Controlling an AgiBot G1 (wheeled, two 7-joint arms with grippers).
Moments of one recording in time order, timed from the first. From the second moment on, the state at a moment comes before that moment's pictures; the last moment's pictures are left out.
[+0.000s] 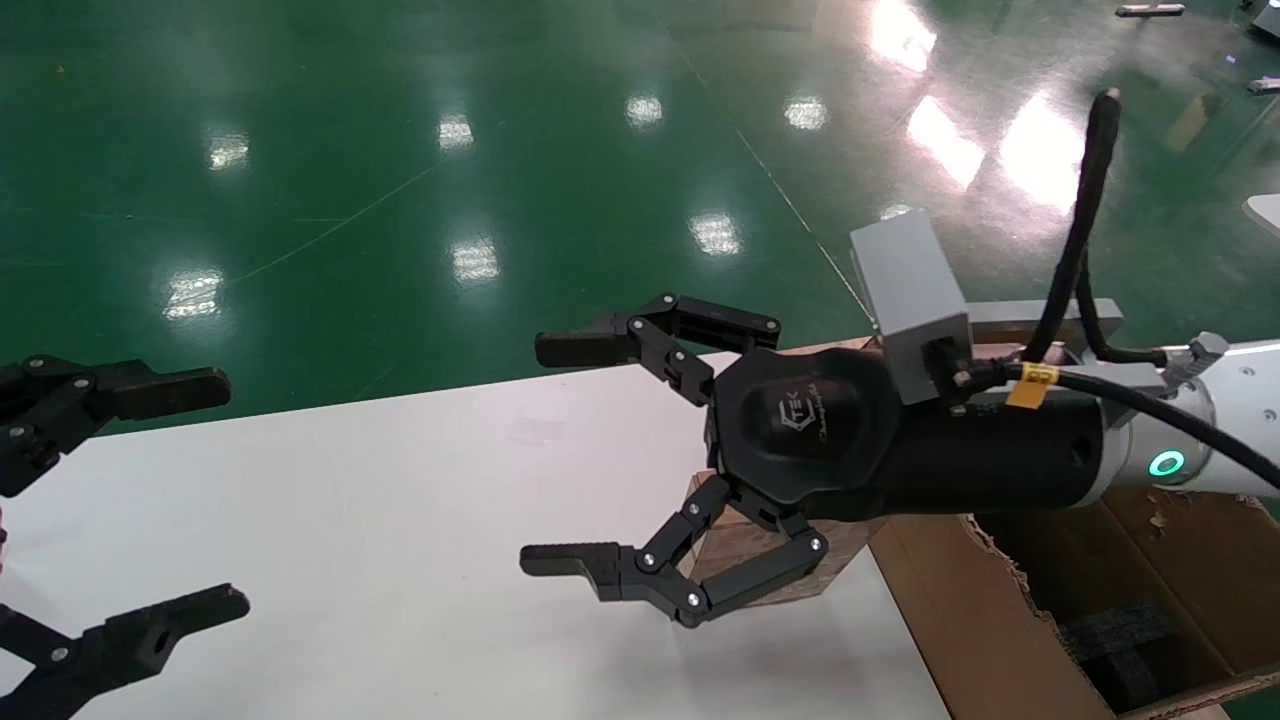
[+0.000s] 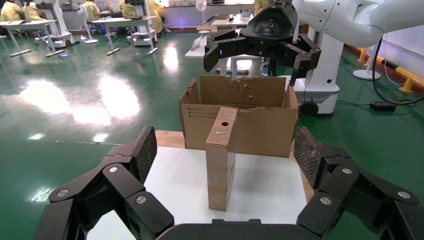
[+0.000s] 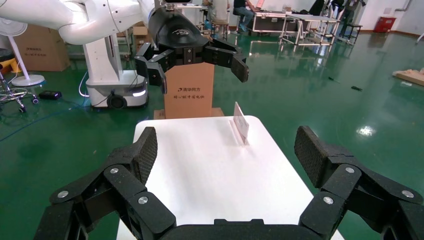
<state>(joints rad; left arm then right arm) -1.09 0.58 0.35 -1.26 0.67 1.46 -0.14 1.08 -0.61 -0.28 1.28 -0.73 -1.50 0.19</state>
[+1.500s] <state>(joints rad) -1.09 0.58 0.35 -1.26 0.67 1.46 -0.14 1.22 -0.55 -0.49 0.83 -1.00 -1.59 -0.21</state>
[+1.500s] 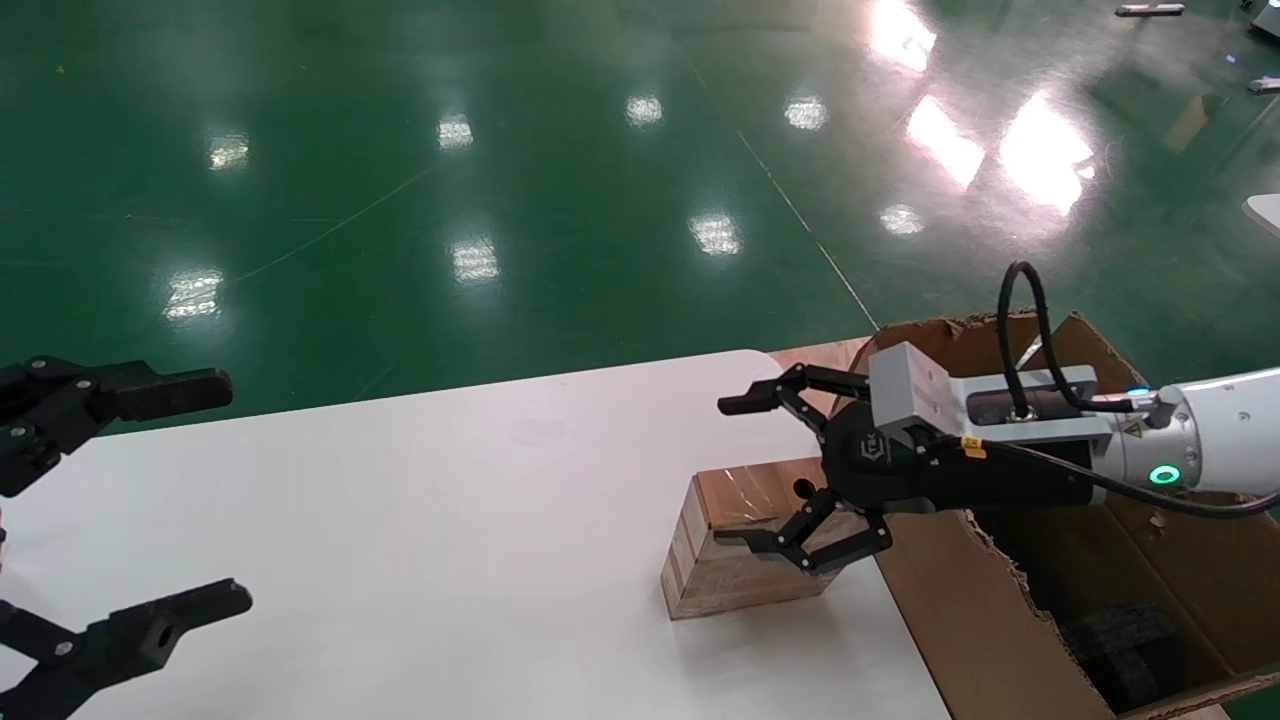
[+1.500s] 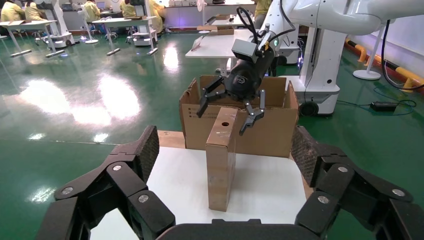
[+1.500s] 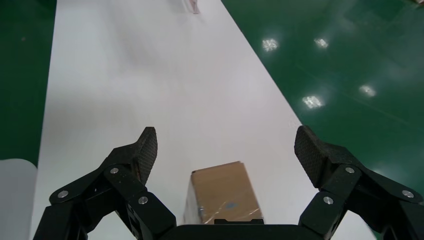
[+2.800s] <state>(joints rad) -1.09 0.58 0.35 -1.26 0.67 1.46 -0.14 1.34 -0.57 -0.64 0.67 -1.09 -1.56 -0.36</state>
